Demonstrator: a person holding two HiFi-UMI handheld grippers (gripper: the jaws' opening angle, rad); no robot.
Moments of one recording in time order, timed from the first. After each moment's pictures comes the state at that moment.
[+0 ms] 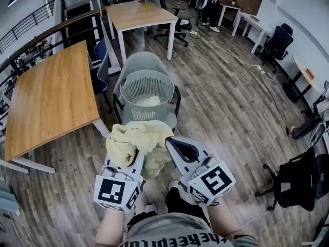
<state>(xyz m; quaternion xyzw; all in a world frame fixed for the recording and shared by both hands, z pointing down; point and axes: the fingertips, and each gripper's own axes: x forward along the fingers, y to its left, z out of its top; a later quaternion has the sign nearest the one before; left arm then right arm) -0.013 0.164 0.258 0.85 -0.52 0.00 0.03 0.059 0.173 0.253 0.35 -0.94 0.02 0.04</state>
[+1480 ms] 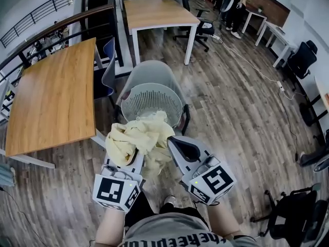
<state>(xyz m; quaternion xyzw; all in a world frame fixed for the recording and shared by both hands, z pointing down) -0.007 0.005 0.269 0.81 -0.59 0.00 0.05 0.071 0.001 0.269 0.28 -0.96 0.05 0.04</state>
